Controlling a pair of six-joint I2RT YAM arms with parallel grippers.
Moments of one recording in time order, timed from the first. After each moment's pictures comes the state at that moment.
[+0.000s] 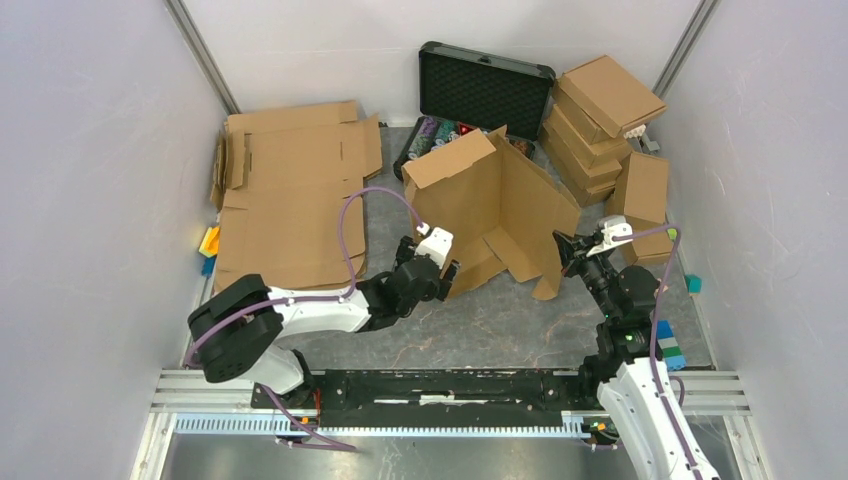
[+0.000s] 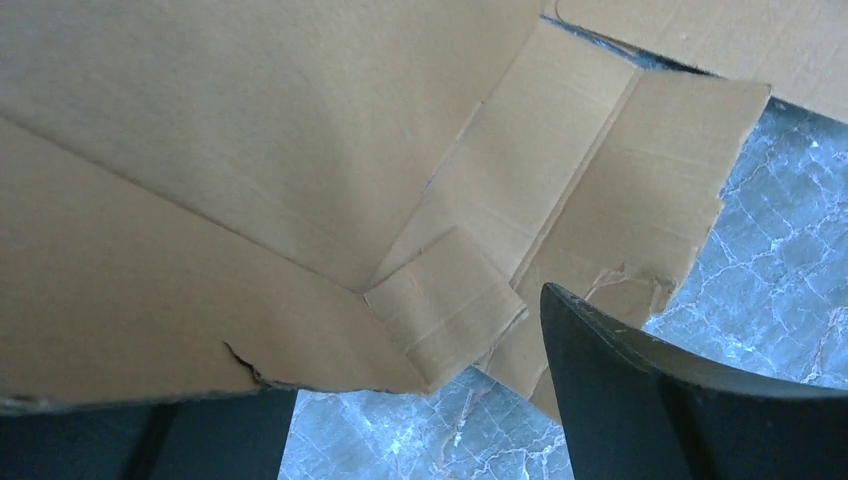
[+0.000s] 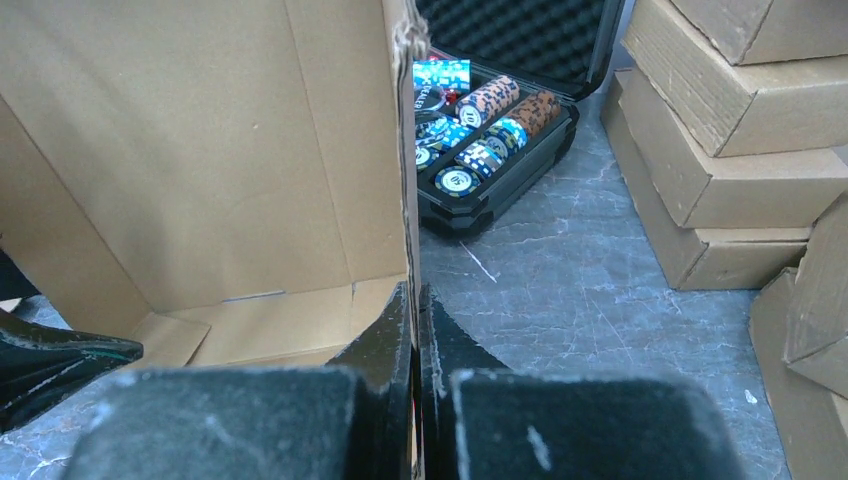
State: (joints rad) left arm -1.04 1.47 0.64 0.29 -0.55 -0.19; right arm 0.10 0.47 0.26 0.24 -0.28 0.08
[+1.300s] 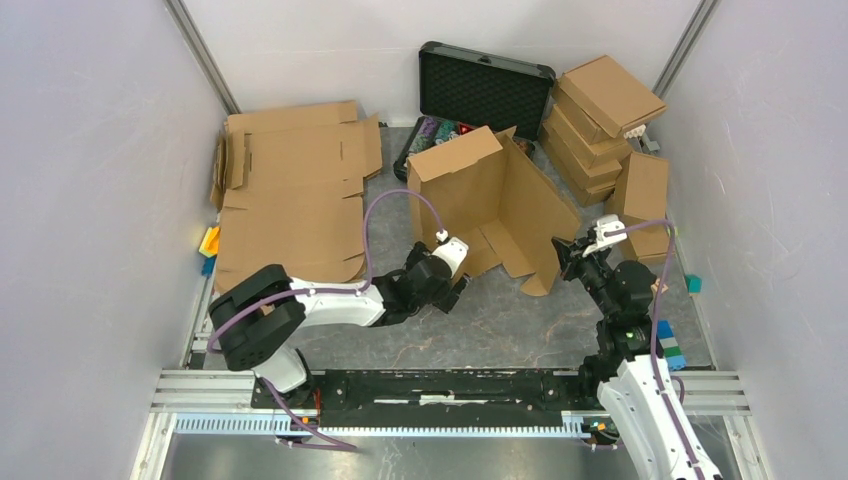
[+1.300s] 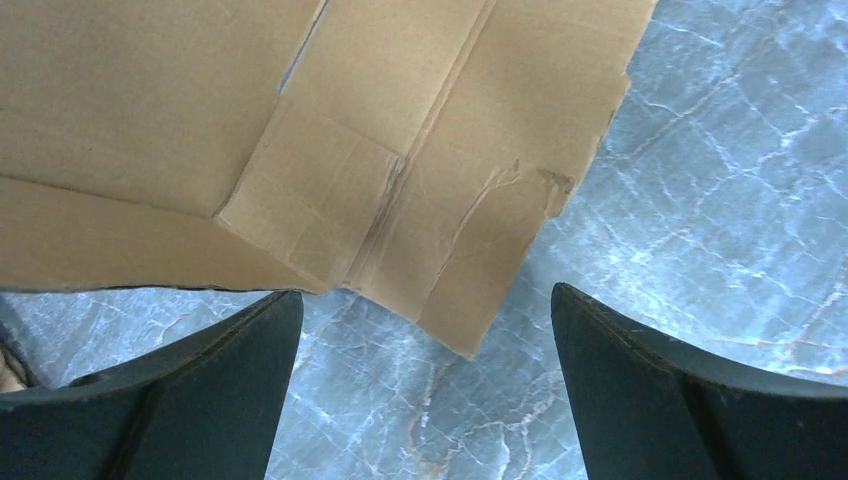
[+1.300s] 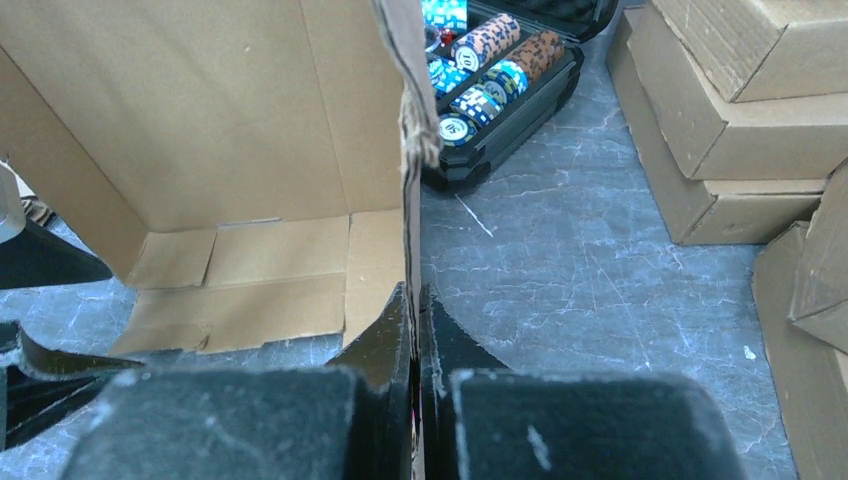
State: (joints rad) left arm -1.05 1.59 0.72 0.16 -0.42 -0.16; right arm 0.10 0.49 0.28 0.13 -0.28 0.05
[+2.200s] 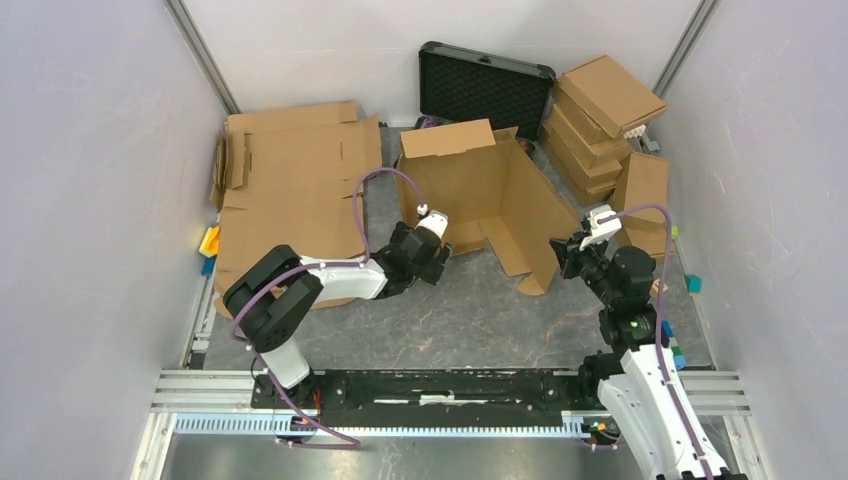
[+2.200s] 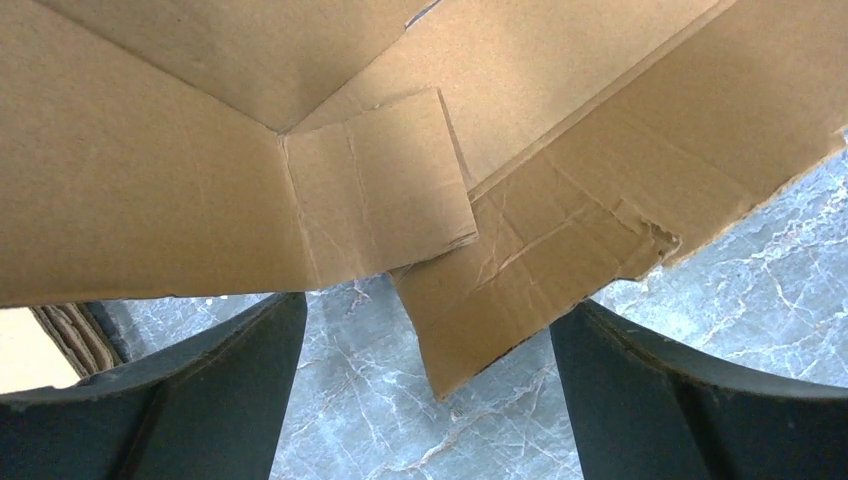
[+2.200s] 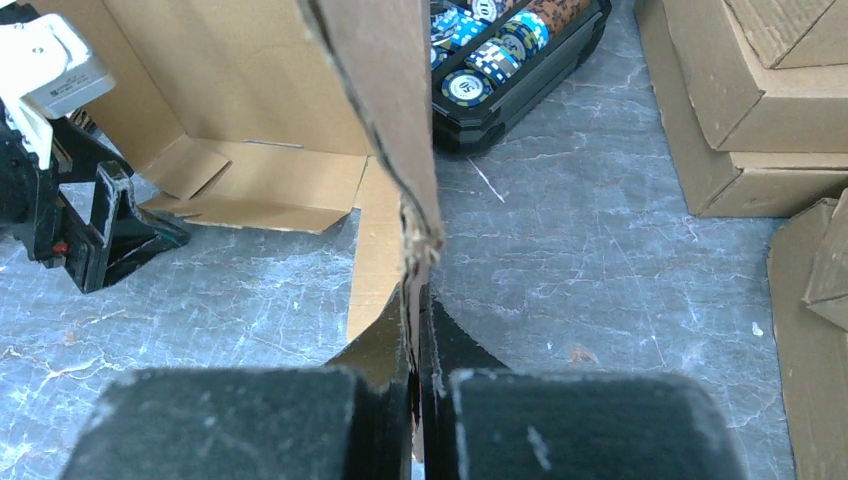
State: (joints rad) left arm -0.85 1.71 0.82 0.11 -0.44 -0.16; right arm 0.10 0.57 0.39 -0.04 -0.31 0.00
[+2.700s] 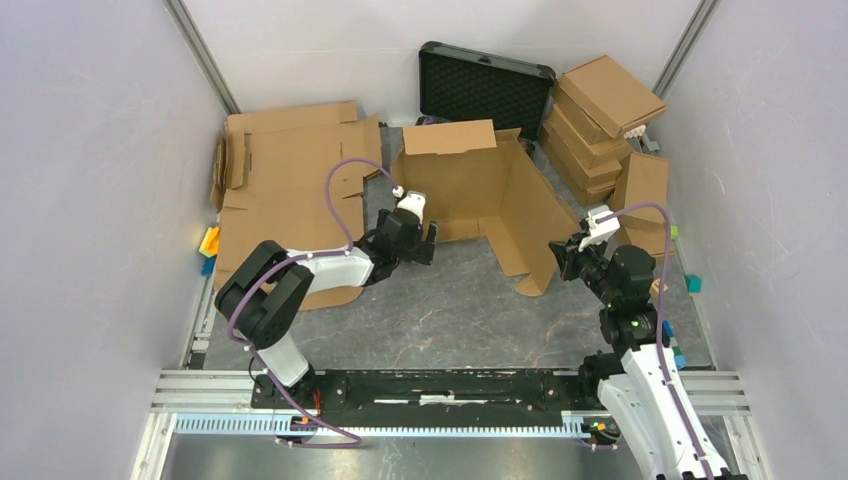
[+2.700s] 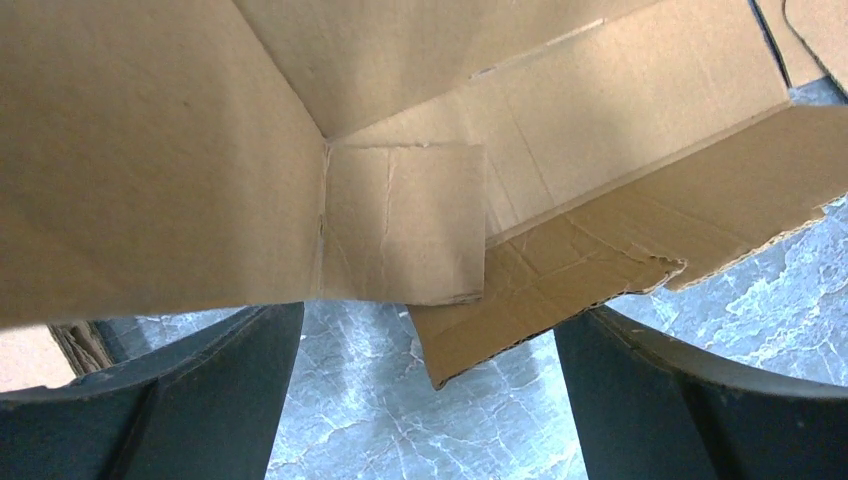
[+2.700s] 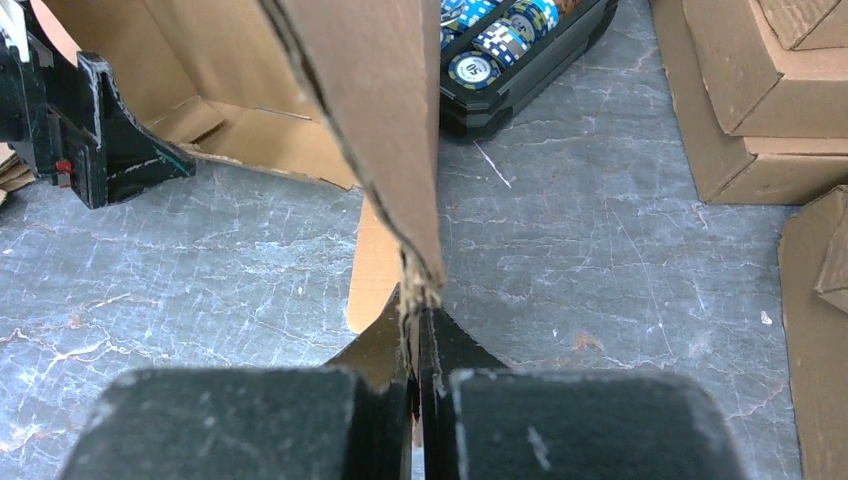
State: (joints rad) left arm -0.70 1.69 0.82 0.18 -0.30 -0.24; right arm 0.10 0.57 0.40 -0.08 -0.32 0.00
